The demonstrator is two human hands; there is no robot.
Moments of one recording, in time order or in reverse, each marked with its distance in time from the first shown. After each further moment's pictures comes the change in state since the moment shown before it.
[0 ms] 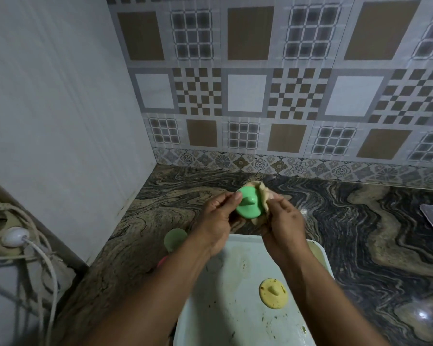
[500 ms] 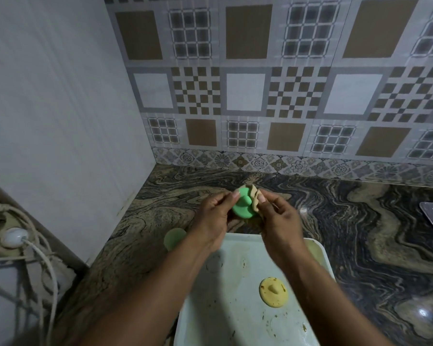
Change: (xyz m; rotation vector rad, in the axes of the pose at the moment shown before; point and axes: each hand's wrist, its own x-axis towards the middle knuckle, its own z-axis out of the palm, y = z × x) left_hand 0.007 -0.001 -0.006 0.054 0.068 0.010; right_hand 0.001 0.013 -0.006 -0.071 -0.075 -0.085
